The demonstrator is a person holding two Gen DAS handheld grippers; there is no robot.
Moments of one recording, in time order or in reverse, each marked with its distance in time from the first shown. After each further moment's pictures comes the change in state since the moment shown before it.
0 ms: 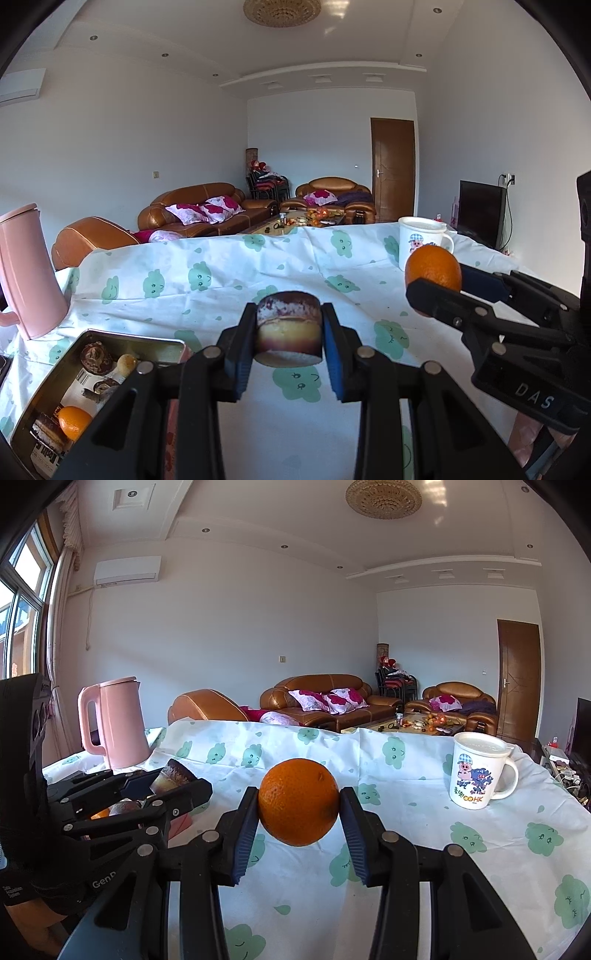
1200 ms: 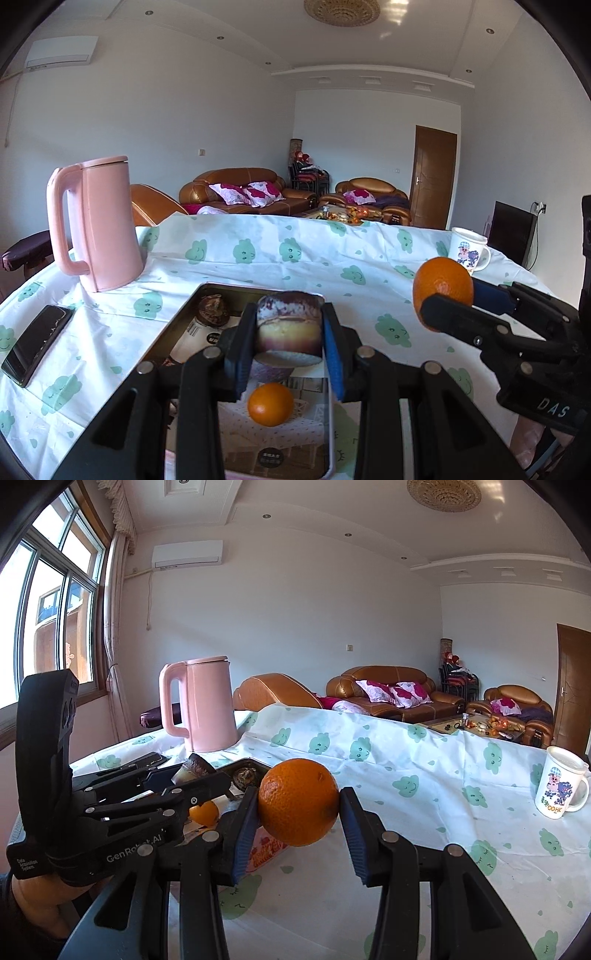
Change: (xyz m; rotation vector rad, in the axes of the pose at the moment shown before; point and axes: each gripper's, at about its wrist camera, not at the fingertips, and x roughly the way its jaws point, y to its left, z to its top) left arm -0.071 0.110 -0.026 -0.150 0.035 0.128; right arm 0.004 0.119 0.005 -0.096 0.052 0.244
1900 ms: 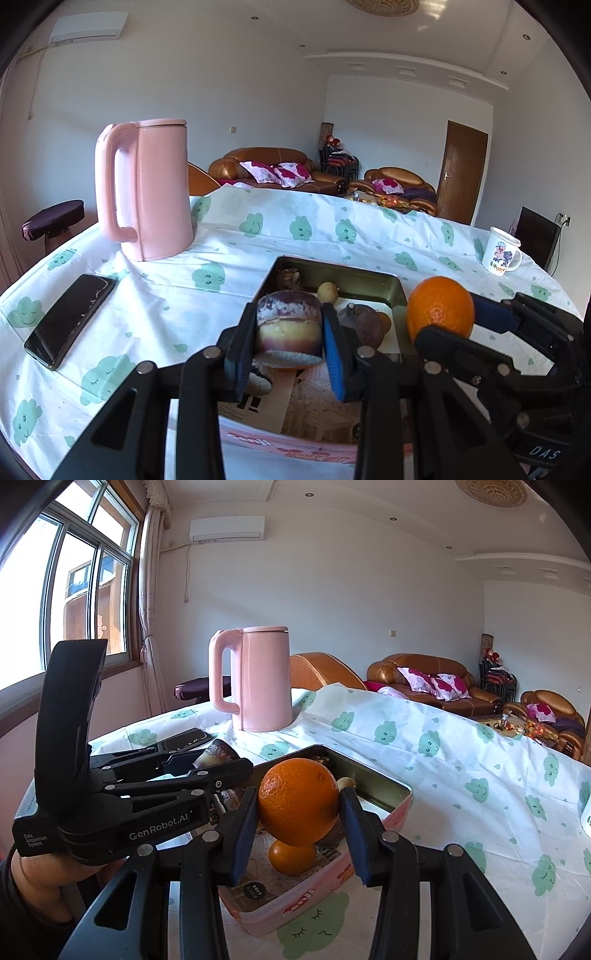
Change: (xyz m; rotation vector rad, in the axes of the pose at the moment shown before) left arm -0.001 0.067 -0.011 -0.076 0.081 0.084; right arm 0.051 0.066 -0.001 -0.084 0.096 0.130
